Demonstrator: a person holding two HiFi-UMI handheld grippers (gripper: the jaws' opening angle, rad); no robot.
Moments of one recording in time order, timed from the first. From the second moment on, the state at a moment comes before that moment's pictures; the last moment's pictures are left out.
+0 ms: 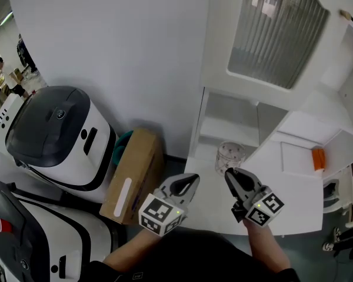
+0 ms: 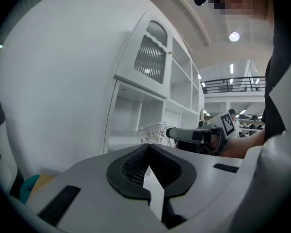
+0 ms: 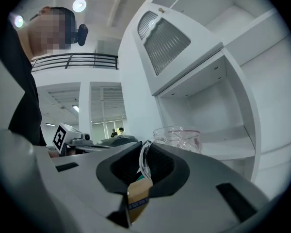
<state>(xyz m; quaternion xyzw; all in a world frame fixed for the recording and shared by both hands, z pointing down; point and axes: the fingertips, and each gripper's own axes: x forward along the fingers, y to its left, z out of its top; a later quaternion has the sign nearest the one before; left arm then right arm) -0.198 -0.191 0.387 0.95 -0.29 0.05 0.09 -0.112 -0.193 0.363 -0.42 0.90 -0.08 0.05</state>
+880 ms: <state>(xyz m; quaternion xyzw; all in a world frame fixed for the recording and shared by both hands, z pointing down) -0.176 -0.226 0.392 0.95 -0.31 0.05 0.09 -0.107 -0.302 0.336 -0.38 0.92 -0.04 0.04</state>
